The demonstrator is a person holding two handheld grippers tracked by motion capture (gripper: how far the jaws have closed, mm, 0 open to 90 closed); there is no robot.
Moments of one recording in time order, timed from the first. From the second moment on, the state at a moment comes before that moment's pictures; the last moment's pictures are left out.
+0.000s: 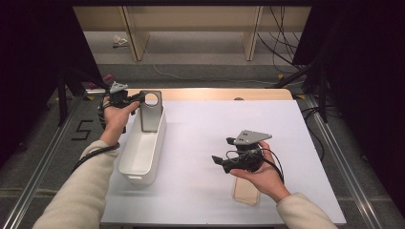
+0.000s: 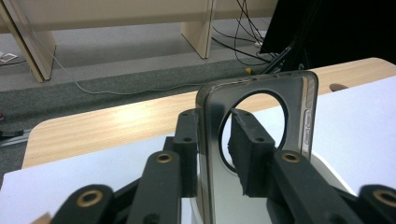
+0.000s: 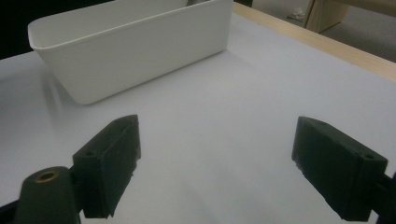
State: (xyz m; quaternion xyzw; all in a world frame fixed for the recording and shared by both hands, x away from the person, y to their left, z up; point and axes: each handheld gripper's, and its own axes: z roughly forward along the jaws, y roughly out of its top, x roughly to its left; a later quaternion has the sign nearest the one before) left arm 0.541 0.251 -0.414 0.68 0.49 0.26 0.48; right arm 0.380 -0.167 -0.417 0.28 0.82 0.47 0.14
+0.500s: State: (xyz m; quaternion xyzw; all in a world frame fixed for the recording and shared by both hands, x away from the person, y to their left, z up) left arm 0.539 0.251 -0.411 0.67 0.51 0.25 0.47; right arm 0.380 -0.167 -0.417 0.28 0.82 0.47 0.14
